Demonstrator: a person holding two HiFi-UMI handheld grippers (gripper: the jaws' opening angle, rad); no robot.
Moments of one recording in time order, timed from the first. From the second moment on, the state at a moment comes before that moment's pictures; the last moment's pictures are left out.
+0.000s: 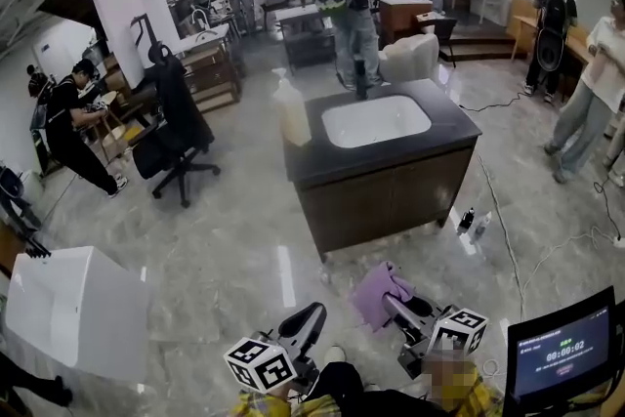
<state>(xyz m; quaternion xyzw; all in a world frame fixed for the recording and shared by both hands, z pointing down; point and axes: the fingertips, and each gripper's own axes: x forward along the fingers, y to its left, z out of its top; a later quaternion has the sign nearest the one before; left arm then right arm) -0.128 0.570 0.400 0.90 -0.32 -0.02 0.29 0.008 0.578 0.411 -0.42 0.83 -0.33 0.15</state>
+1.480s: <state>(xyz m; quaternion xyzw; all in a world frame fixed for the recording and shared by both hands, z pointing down) -0.233 0.326 0.433 0.90 -0.31 -0.01 0.31 -0.076 0.342 0.433 -0.47 0.81 -0.34 0.11</state>
